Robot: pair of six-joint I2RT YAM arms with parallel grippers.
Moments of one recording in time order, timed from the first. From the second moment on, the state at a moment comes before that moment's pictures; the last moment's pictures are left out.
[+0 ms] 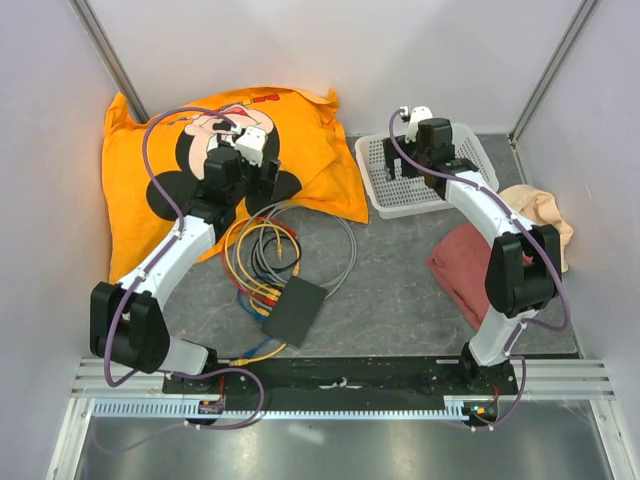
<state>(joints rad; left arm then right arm) -0.30 1.41 1.10 -0.01 -0.06 0.16 0.25 1.77 1.46 -0.23 0.02 -0.01</state>
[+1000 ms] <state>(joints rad) -0.34 1.48 1.21 -0.19 0.27 0.08 0.27 1.94 1.69 -0.37 -0.12 -0.03</state>
